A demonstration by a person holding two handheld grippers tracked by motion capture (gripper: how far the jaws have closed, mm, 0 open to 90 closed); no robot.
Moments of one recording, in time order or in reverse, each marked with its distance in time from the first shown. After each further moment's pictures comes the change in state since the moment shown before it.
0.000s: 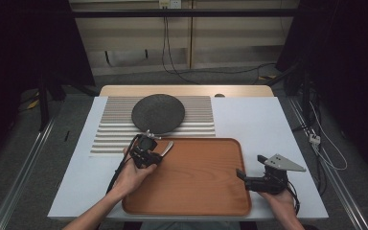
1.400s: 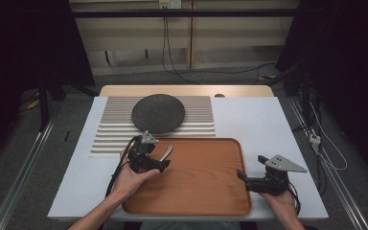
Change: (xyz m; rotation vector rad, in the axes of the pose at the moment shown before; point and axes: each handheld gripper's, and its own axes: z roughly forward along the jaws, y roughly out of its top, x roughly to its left) left arm -0.002 -0.010 -0.010 -0.166 -0.056 0.100; right arm 0.001 0.000 -0.003 0.003 -0.004 -0.006
